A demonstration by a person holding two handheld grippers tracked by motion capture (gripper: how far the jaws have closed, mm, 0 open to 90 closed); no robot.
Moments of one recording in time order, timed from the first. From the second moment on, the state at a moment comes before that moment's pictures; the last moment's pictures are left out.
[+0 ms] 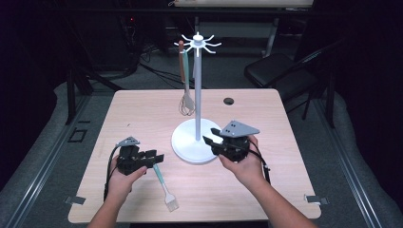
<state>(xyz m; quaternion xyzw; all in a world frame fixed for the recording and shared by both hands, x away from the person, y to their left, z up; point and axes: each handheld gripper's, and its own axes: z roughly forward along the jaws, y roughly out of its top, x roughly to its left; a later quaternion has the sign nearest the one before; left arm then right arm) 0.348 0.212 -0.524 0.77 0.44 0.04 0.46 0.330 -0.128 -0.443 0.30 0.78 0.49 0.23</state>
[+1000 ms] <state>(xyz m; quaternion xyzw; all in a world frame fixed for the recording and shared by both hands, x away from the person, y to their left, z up) 0.350 0.220 -0.527 0.76 0.45 0.06 0.45 0.302 -0.044 -0.553 0.31 0.87 0.38 0.09</state>
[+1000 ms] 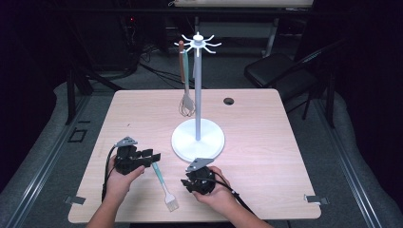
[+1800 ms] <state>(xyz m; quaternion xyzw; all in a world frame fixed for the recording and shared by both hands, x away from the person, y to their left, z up) 0.349 0.218 -0.528 0.77 0.45 0.07 0.45 0.293 -0.002 -0.575 0.28 0.89 0.34 0.10</state>
